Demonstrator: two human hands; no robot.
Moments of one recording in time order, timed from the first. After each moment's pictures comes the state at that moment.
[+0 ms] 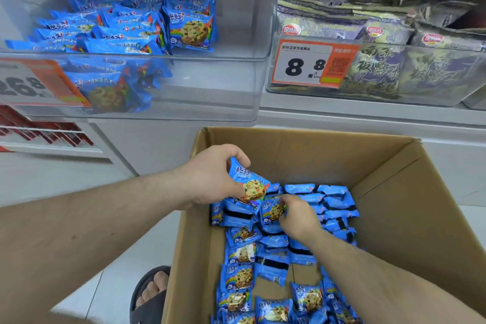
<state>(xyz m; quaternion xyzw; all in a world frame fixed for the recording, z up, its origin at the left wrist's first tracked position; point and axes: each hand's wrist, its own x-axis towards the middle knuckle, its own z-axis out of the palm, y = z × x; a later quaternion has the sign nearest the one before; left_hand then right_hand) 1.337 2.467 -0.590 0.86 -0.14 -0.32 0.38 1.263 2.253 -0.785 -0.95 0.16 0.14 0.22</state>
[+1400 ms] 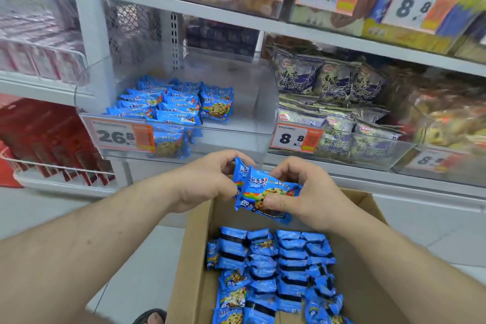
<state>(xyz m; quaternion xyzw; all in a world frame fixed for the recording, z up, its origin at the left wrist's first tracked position) 1.315 2.519 -0.493 0.69 -0.23 -0.31 0.61 1.238 2.318 -0.489 -0.89 -0.04 -0.04 0.45</state>
